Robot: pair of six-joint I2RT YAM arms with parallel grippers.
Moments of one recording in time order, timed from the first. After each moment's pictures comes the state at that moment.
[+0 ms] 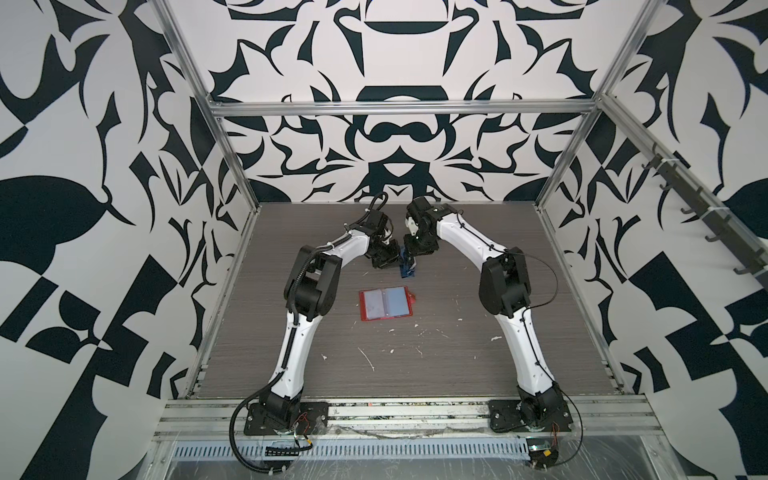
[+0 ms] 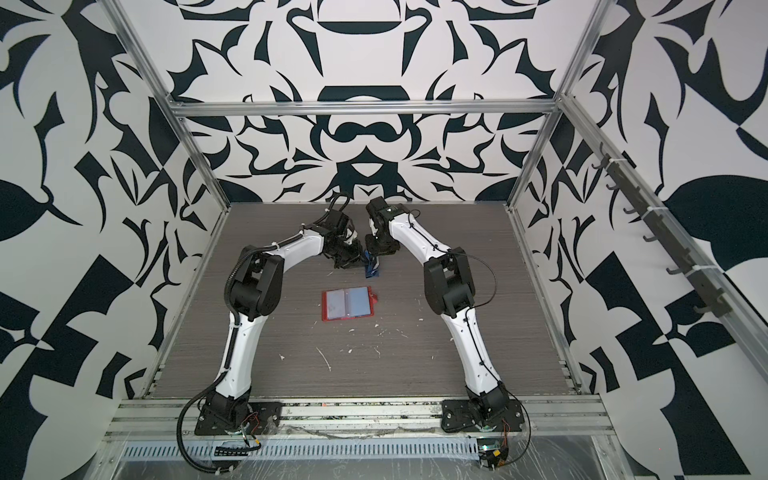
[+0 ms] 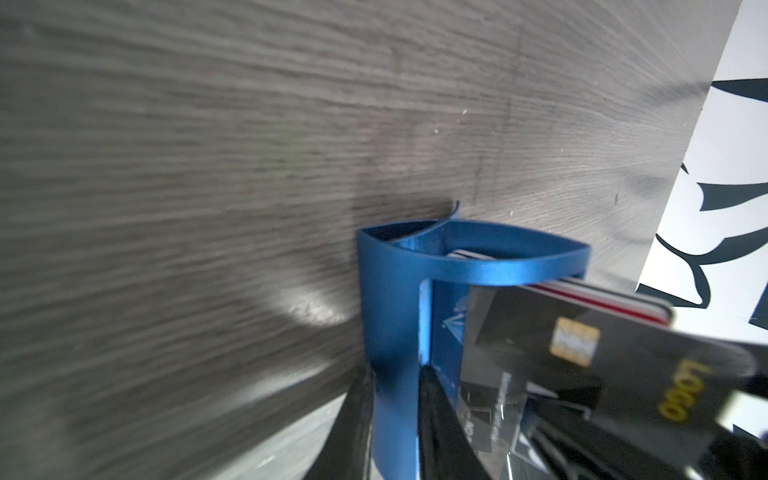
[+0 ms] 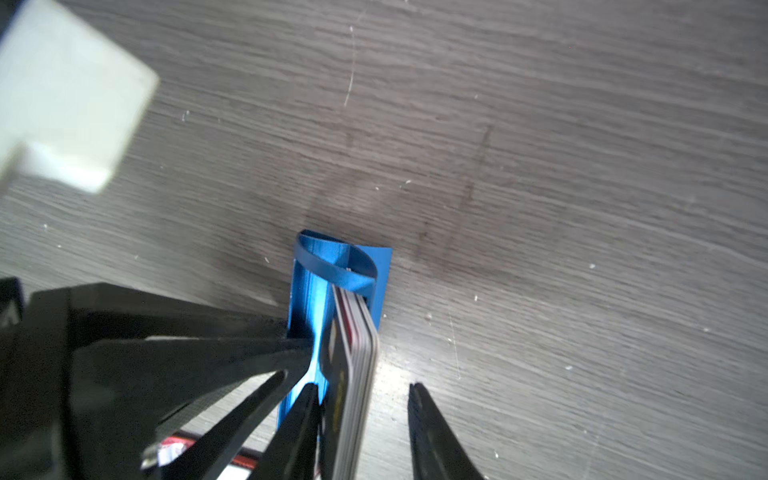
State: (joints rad) left arm -0.46 2.33 1.80 -0.58 0.51 -0.64; right arm 0.49 2.39 2.19 -1.04 -0.09 0.25
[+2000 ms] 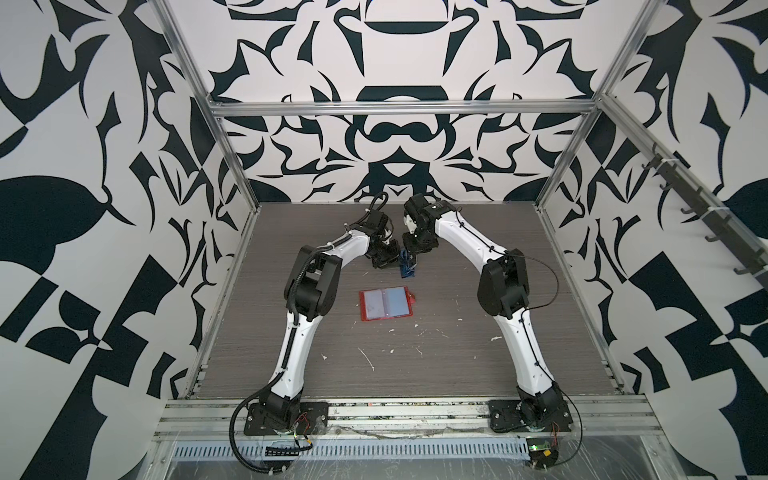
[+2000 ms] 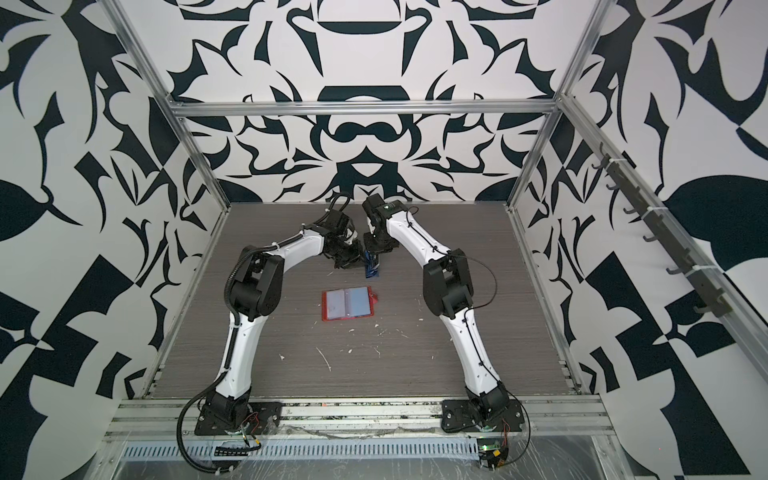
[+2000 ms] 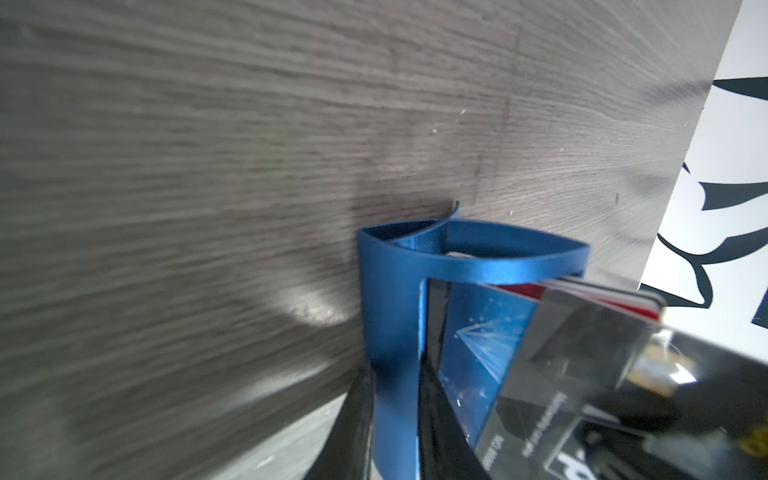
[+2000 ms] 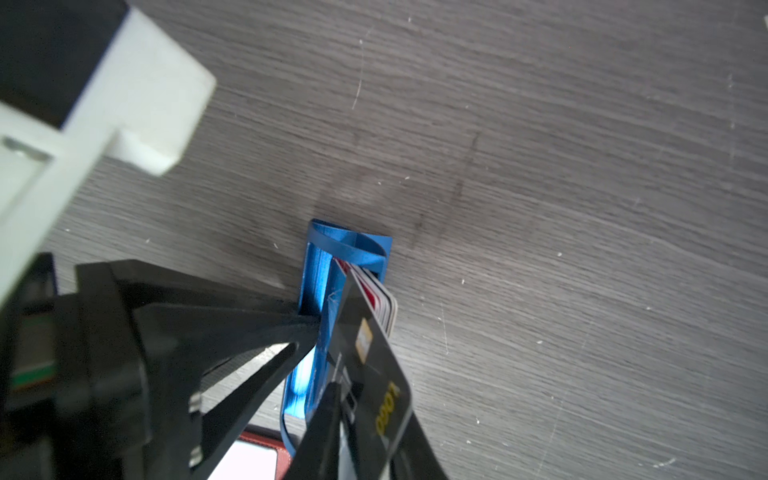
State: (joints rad) left arm -0.47 2.33 1.80 -0.58 0.51 -0.64; right arm 0.51 2.39 2.26 -1.11 -0.04 0.23
